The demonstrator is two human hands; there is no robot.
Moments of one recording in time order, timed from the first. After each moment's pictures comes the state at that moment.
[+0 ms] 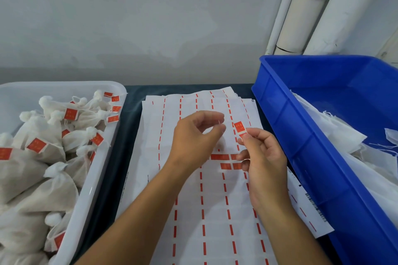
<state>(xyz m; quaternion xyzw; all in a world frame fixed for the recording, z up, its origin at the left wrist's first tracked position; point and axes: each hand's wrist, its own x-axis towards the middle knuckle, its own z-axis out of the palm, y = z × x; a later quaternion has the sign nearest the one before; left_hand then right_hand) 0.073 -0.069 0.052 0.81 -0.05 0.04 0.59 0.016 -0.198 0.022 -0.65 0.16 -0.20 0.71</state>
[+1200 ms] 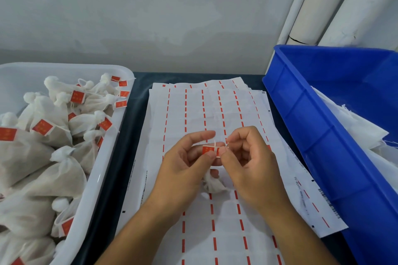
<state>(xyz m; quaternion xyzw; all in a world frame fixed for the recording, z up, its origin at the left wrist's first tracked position) 0.005 -0.021 0.026 0.65 -0.05 -0.09 0.76 0.000 -0.177 0.023 -0.81 -0.08 -0.16 0.56</state>
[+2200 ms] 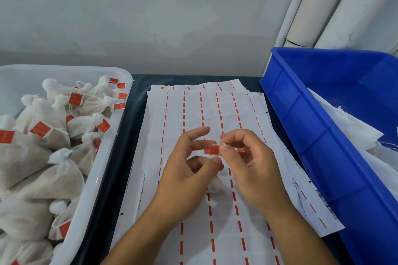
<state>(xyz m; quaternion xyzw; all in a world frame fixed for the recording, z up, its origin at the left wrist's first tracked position) 0.003 -0.025 0.021 0.67 -0.07 -0.05 0.74 0.002 -0.180 0.027 -0.78 -0.06 -0.12 0.61</state>
